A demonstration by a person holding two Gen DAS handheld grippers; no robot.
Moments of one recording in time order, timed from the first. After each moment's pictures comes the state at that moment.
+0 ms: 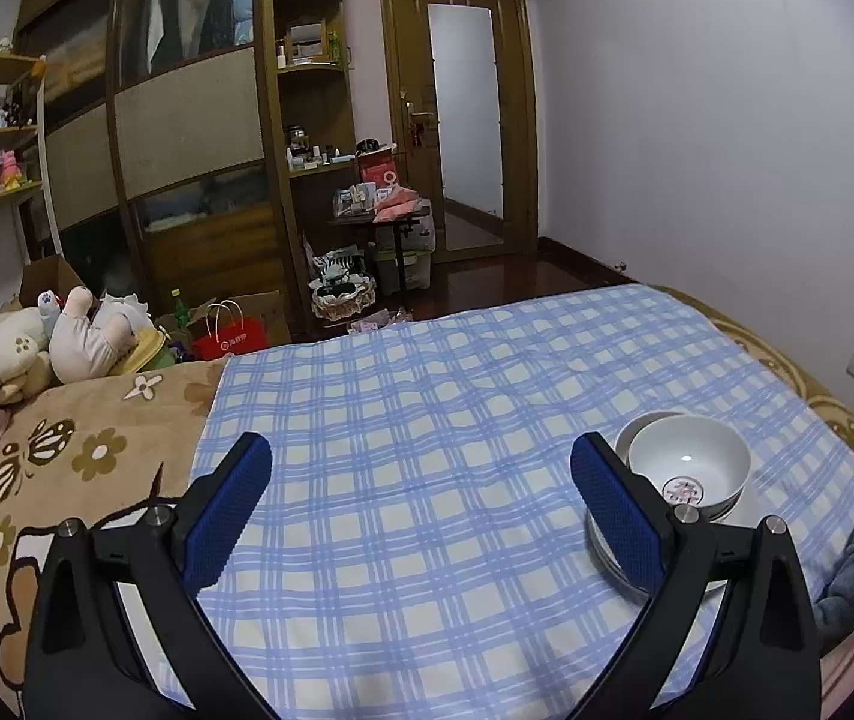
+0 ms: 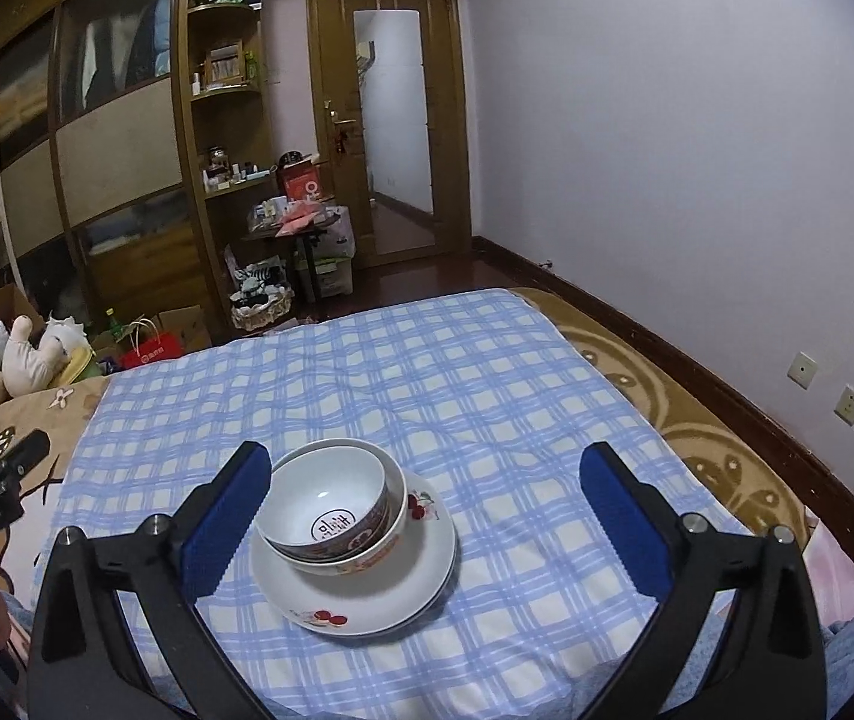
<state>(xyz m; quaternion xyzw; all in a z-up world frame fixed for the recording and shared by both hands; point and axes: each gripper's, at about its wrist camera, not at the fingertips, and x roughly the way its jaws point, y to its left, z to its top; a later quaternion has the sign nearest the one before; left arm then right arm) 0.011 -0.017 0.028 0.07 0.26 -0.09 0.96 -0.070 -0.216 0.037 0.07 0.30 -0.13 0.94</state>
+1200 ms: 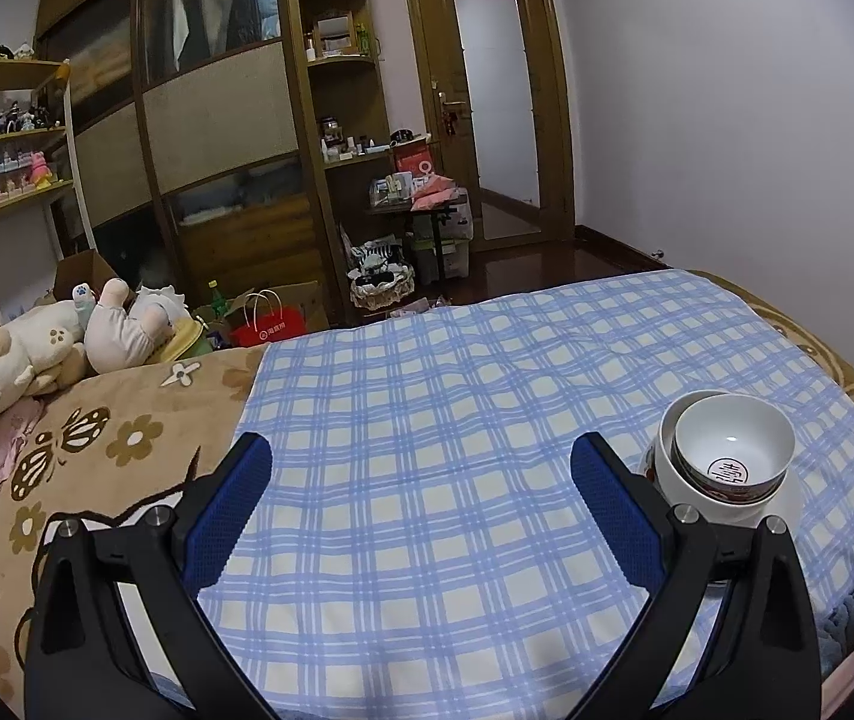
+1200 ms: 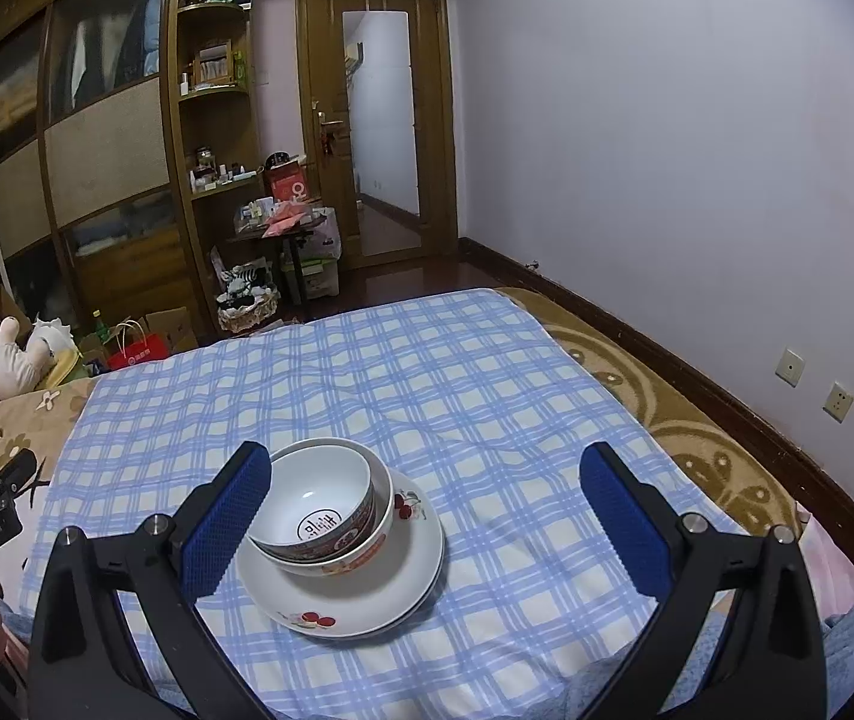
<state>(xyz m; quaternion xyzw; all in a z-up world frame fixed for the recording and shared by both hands) 0.008 -0.010 0.017 0.08 0.27 -0.04 0.96 -0.074 -0.212 0.035 0.06 0.30 -0.15 0.94</state>
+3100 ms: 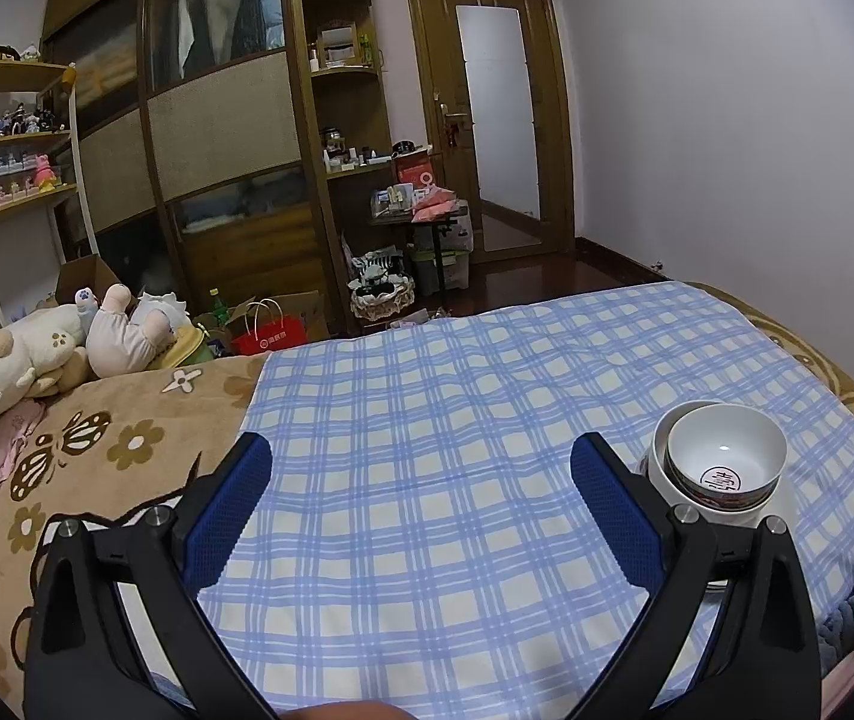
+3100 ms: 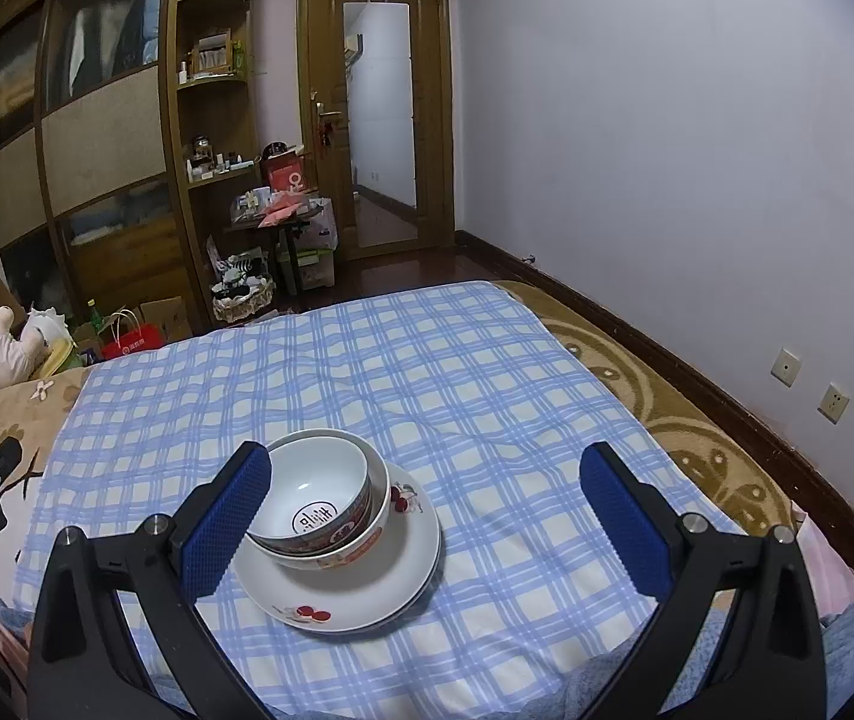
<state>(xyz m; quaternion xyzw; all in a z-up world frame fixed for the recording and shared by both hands) 0.000 -0.011 0.022 0.08 0.25 -0.04 0.96 -0.075 -0.212 0.033 0.06 0.30 -0.15 0.94</state>
